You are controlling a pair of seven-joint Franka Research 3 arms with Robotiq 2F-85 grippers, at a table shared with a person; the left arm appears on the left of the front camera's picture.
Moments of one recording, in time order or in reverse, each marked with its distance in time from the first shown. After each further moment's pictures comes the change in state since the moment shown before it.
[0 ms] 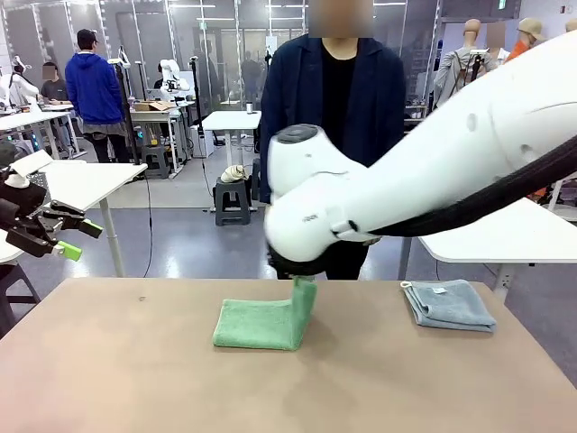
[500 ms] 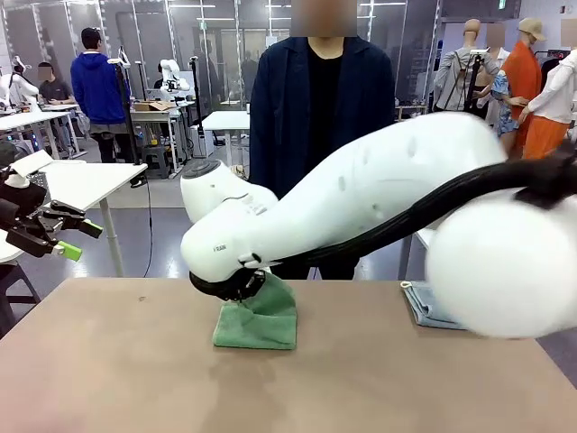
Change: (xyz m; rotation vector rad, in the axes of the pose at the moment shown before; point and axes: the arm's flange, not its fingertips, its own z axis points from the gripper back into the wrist) left arm 0.000 0.000 0.000 0.000 0.000 0.000; right arm 0.021 0.113 -0.066 -0.053 0.066 -0.030
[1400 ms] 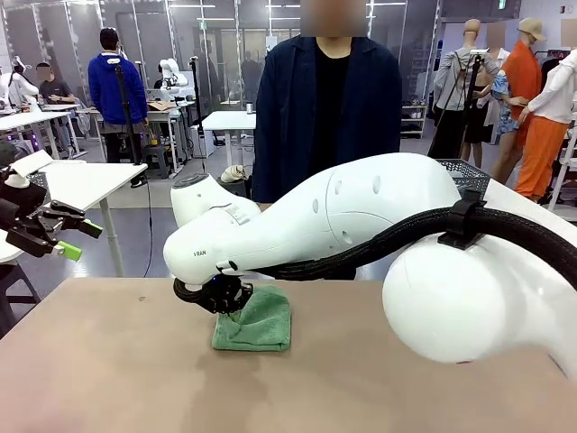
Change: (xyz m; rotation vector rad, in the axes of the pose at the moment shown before) left arm 0.000 0.000 0.000 0.000 0.000 0.000; right arm 0.004 0.028 -0.027 0.005 0.110 -0.014
